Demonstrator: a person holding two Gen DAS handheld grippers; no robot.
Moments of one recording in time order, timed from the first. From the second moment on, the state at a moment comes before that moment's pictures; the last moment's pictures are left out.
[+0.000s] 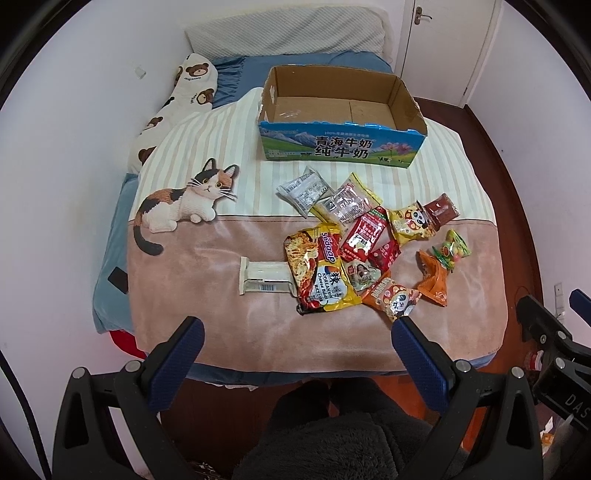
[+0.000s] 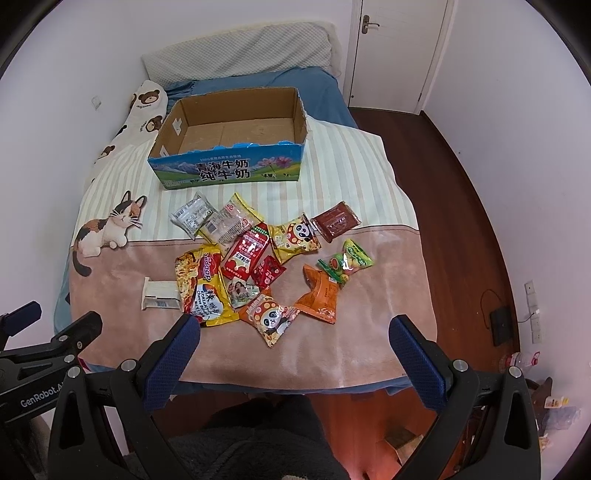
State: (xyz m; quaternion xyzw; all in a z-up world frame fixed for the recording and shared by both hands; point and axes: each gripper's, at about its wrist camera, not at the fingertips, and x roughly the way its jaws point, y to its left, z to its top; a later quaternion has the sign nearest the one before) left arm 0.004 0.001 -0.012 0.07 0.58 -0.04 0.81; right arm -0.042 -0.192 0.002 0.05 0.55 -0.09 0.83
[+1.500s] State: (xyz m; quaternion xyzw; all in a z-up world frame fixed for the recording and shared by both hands) left arm 0.004 -0.001 -0.009 0.07 0.59 -0.04 0.81; right arm -0.042 -0.191 0.001 0.05 0.55 -0.09 0.83
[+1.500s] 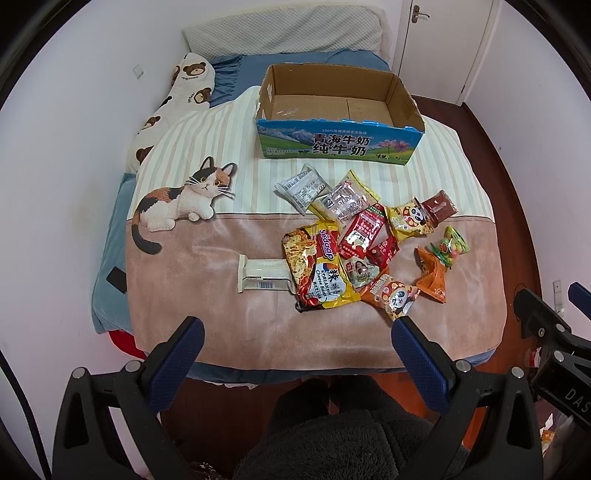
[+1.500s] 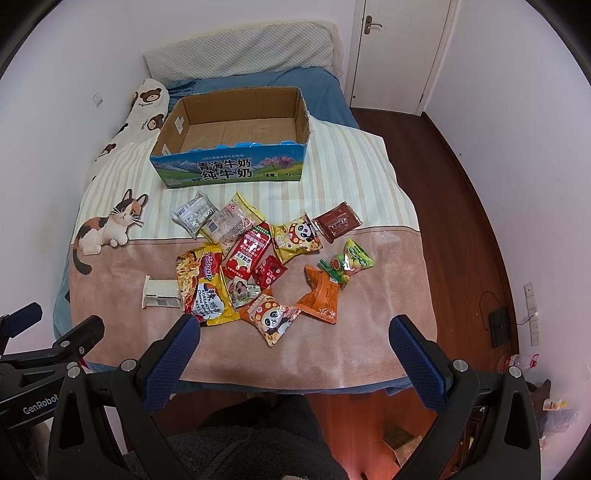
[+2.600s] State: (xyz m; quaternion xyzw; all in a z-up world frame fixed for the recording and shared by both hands) left arm 0.145 -0.004 -0.320 -0.11 0.78 0.00 0.61; right arm 0.071 -0.319 -0.288 0.26 0.69 -0.14 0.66
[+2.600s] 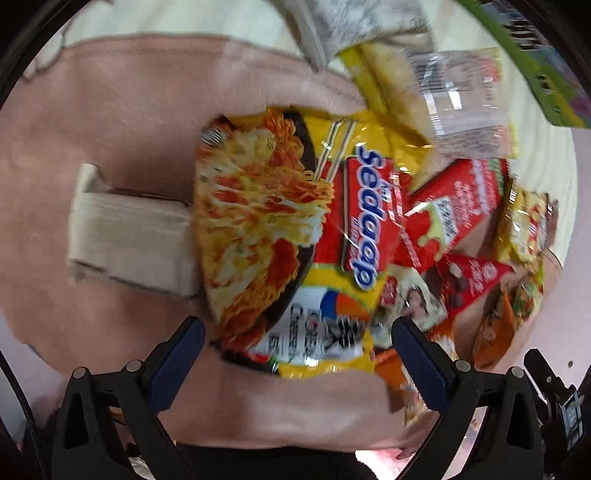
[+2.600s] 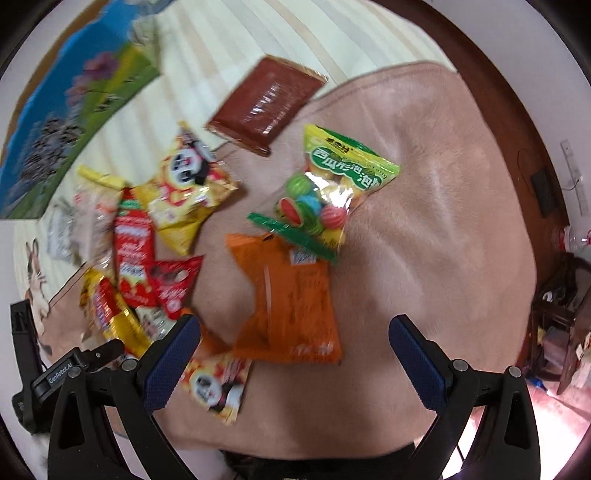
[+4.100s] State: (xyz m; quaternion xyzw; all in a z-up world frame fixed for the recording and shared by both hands) left arm 0.129 -0.021 -0.298 0.02 0.72 -0.04 0.69; right arm 0.078 -0.294 -0.345 0.24 0.71 -0.10 0.65
